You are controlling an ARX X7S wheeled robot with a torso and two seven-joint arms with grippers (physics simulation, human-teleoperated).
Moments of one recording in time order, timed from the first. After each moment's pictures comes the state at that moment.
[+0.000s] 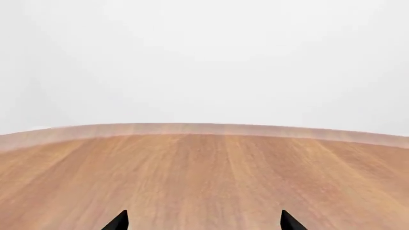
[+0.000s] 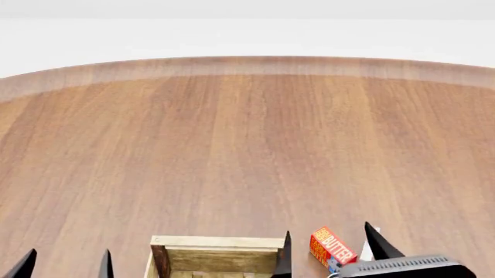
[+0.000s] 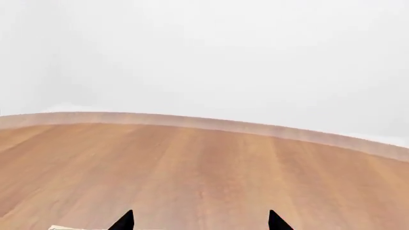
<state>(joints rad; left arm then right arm) 0.01 -0.35 0.35 0.23 -0.34 0.02 -0.40 0.11 0.54 -0.23 -0.75 0.64 0.64 0.48</state>
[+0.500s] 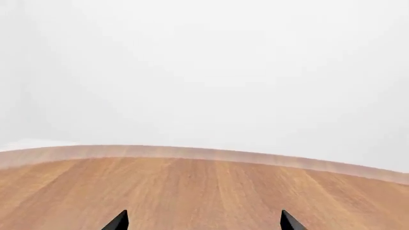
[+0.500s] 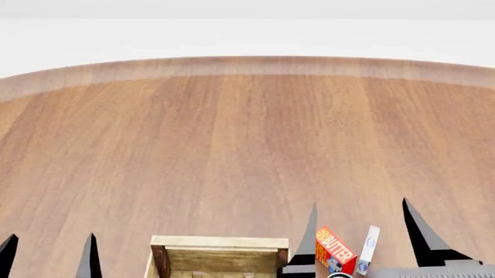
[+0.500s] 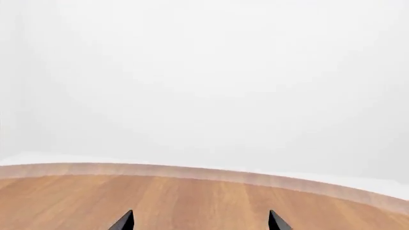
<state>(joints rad) 0.04 -0.40 0.32 0.43 -0.40 -0.03 -0.44 0.07 0.56 -0.19 -0.83 0.53 0.52 0.53</state>
